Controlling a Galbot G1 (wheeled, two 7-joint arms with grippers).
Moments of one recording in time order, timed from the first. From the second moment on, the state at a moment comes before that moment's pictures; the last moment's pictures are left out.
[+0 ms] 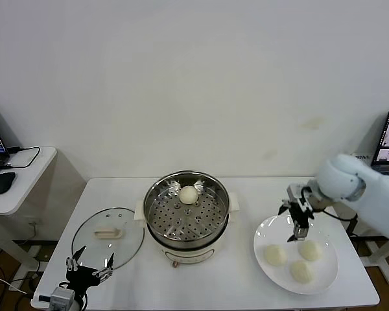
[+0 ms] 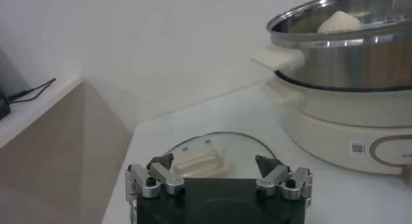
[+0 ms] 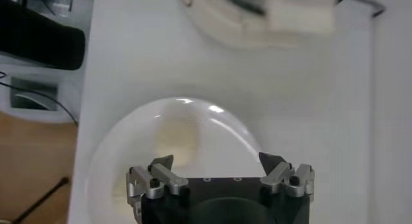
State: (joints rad) left arm 1.68 -1.42 -0.81 -2.10 0.12 0.27 0.27; right arm -0.01 0.46 -0.77 1.71 -0.01 -0.48 -1.21
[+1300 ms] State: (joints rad) left arm 1.67 -1.43 -0.80 -2.07 0.14 0.27 0.28; right arm -0.17 0.55 -0.79 1.65 -0.11 -0.53 -1.08
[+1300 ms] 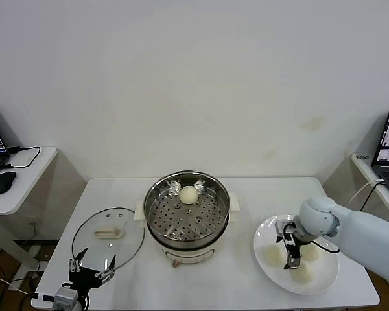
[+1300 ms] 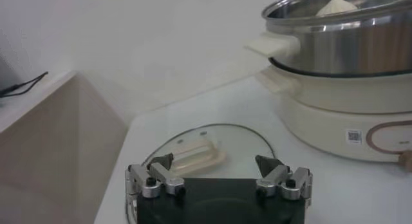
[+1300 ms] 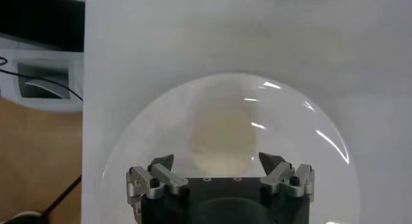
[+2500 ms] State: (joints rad) left arm 1.64 -1.42 -0.80 -2.04 0.14 0.28 0.29; right arm -0.19 0.57 -0.75 1.60 -0.13 -0.52 -1.10
